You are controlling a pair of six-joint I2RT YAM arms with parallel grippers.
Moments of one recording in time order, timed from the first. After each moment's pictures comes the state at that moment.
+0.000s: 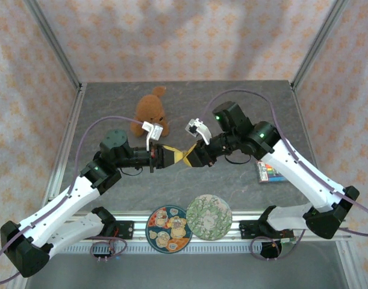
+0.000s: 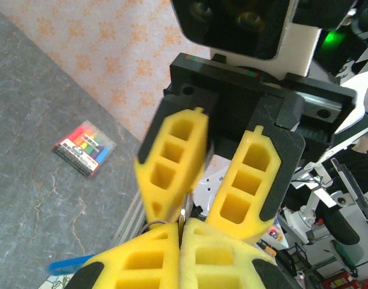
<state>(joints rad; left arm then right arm) -0.60 0.89 0.78 0.02 0.78 -0.70 0.77 1.26 1.43 -0.95 -0.71 0.07</state>
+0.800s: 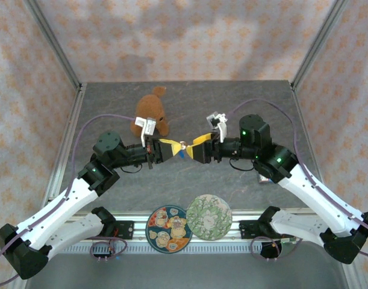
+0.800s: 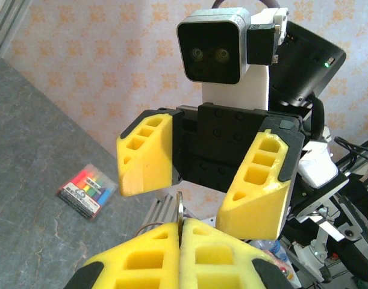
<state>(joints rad) -0.61 0.87 0.78 0.13 0.68 -0.75 0.75 0.98 1.09 -0.39 -0.57 0.48</state>
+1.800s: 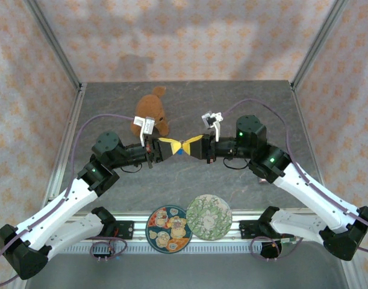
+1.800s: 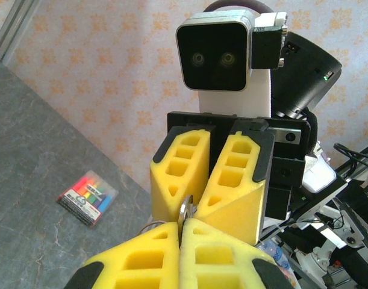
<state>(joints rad) -0.61 0.86 0.78 0.15 0.65 -0.75 0.78 1.02 1.06 -0.25 -0.63 0.56</state>
